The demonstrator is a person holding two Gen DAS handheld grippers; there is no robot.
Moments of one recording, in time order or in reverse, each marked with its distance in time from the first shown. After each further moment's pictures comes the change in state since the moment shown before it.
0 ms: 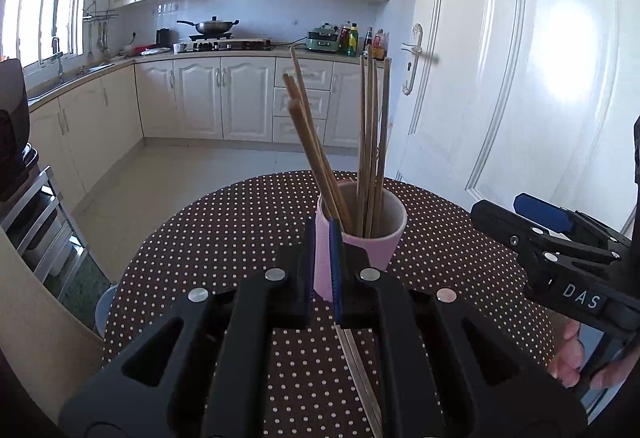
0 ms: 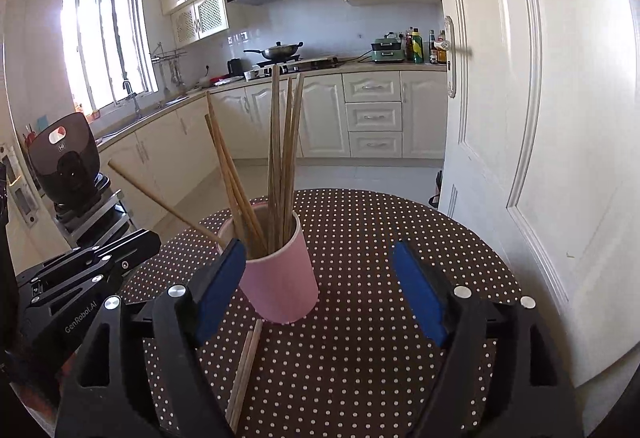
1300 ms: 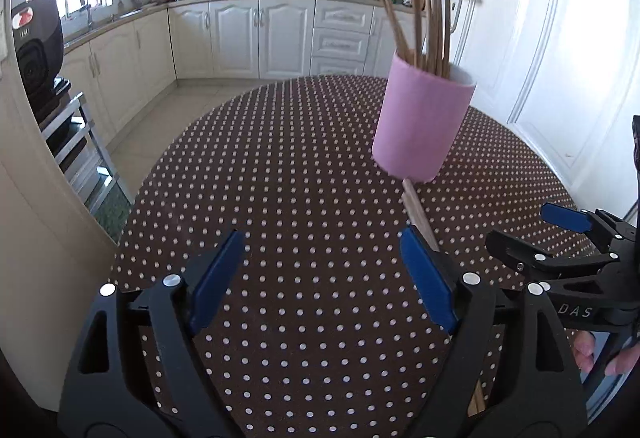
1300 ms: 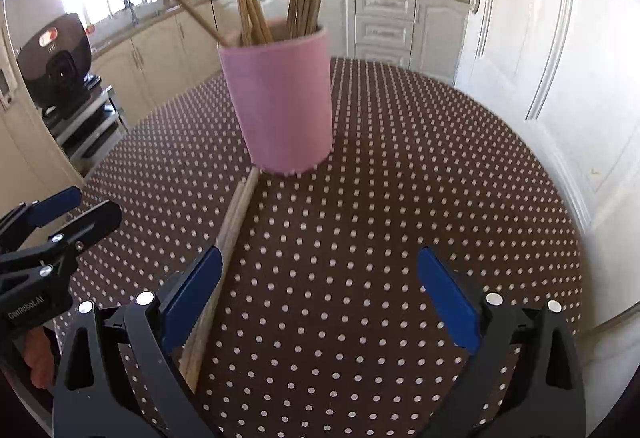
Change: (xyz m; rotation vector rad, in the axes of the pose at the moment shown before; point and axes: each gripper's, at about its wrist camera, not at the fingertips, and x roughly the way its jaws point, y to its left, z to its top) left arm -0.004 0.042 -0.093 -0.061 0.195 0.116; right arm 0.035 0.024 -0.091 -0.088 0.326 -0.034
